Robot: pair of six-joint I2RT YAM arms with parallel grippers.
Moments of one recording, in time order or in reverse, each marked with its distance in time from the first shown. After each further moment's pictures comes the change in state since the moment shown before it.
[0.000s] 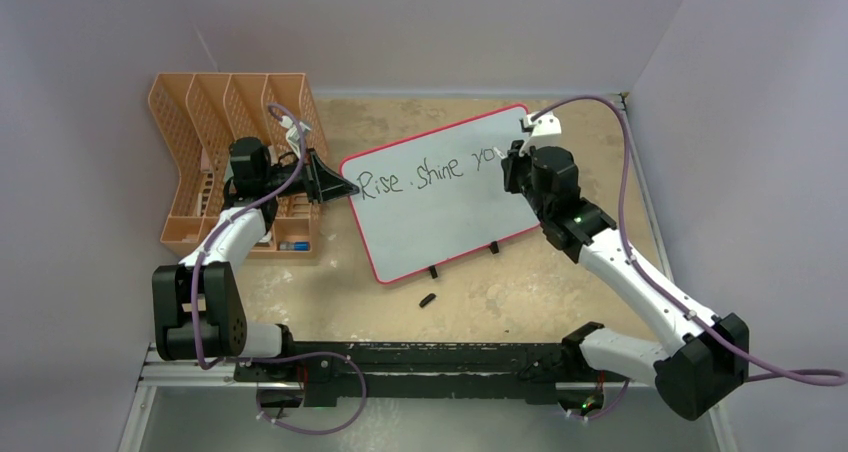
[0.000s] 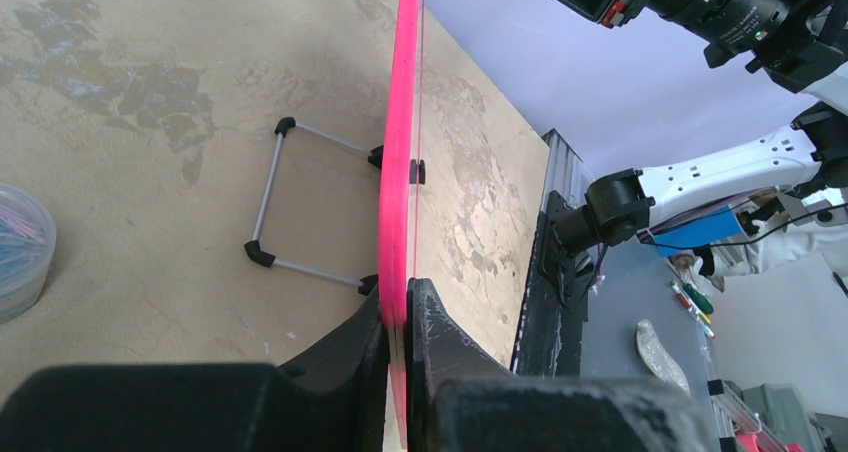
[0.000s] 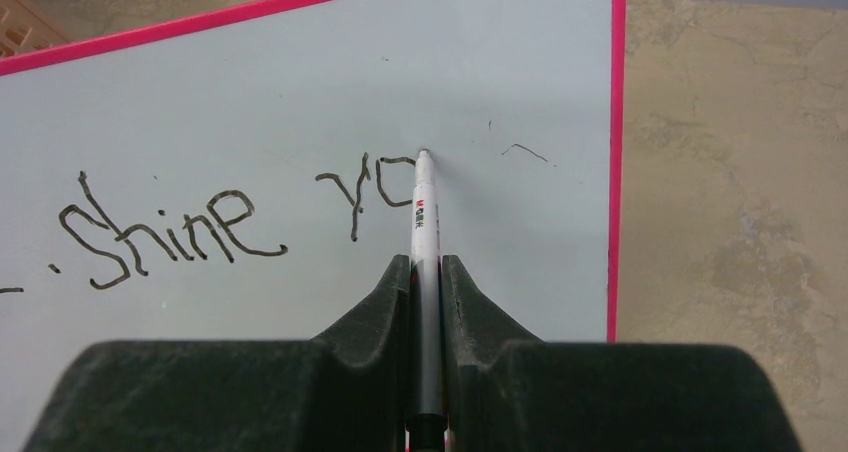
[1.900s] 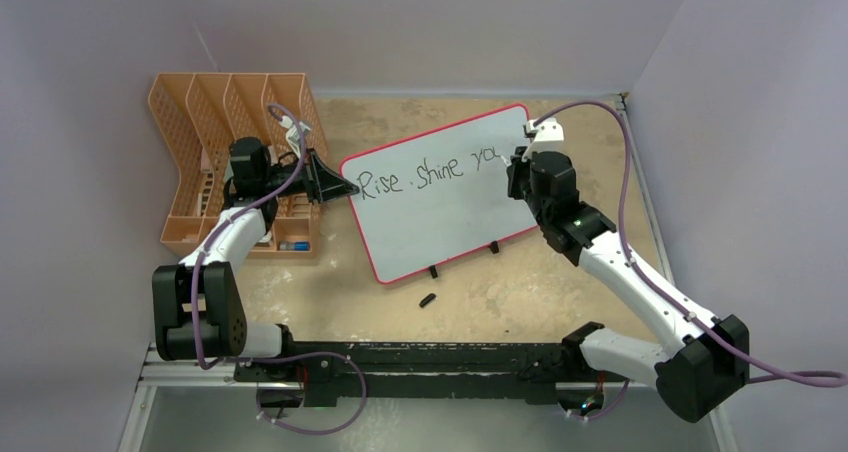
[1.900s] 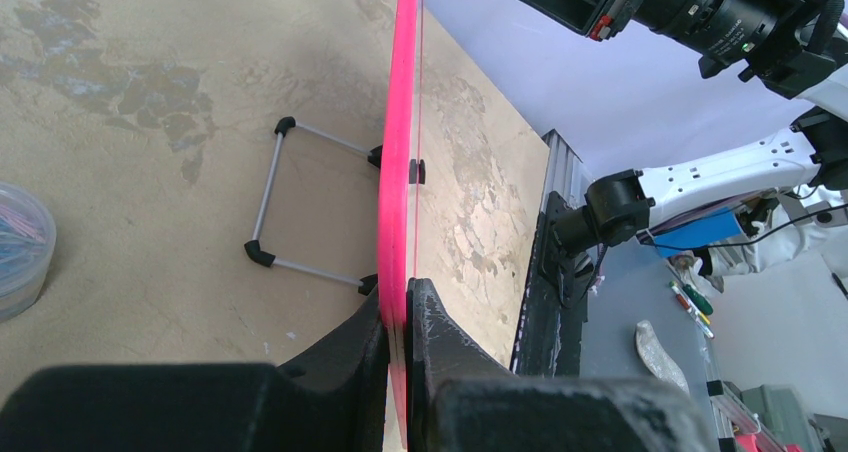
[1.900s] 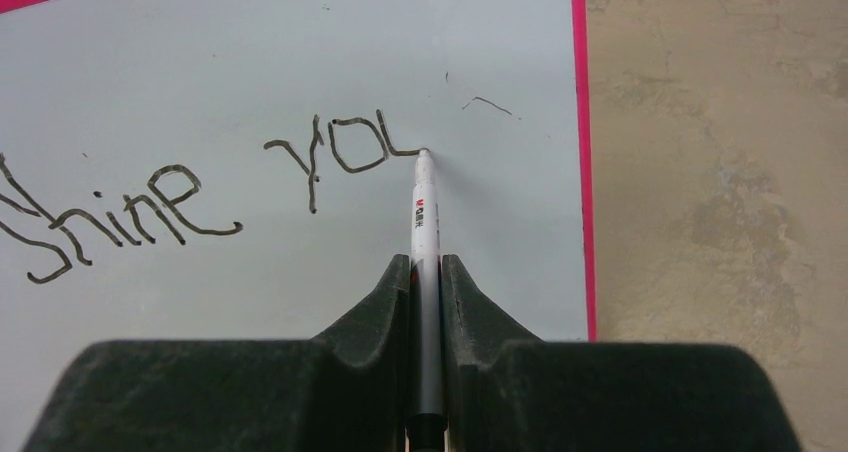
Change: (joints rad) left arm 0.000 0.000 0.000 -0.002 0.000 0.000; right arm 0.000 -0.008 -0.030 -0.041 0.056 0.029
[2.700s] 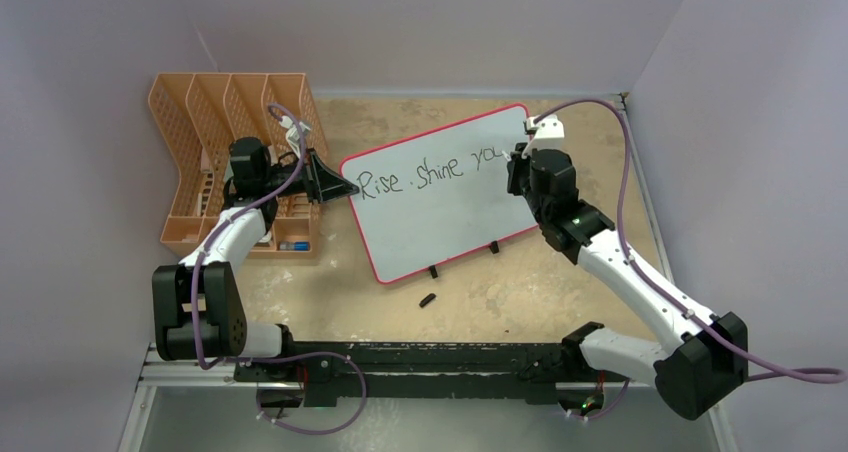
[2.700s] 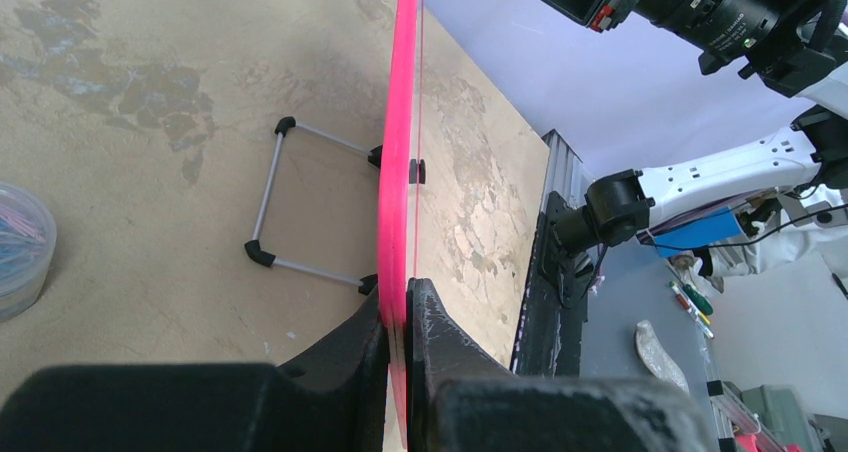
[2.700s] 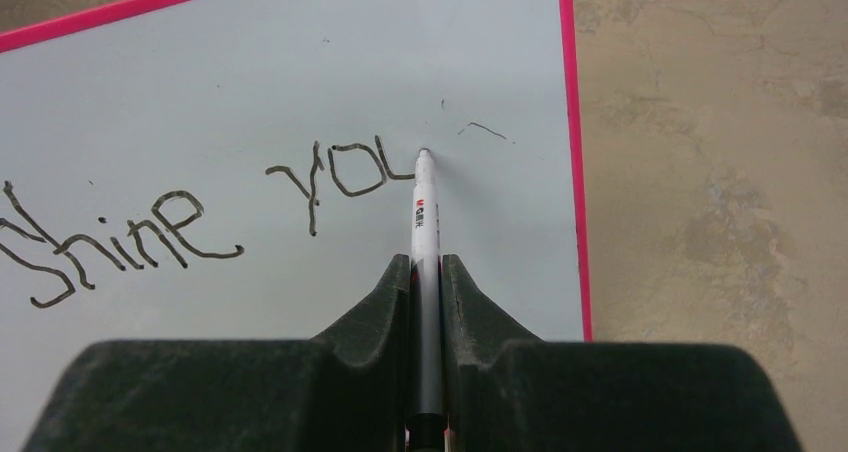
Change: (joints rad) left arm 0.000 0.000 0.000 0.000 0.000 0.000; right arm 0.000 0.012 0.006 0.036 0.024 -0.010
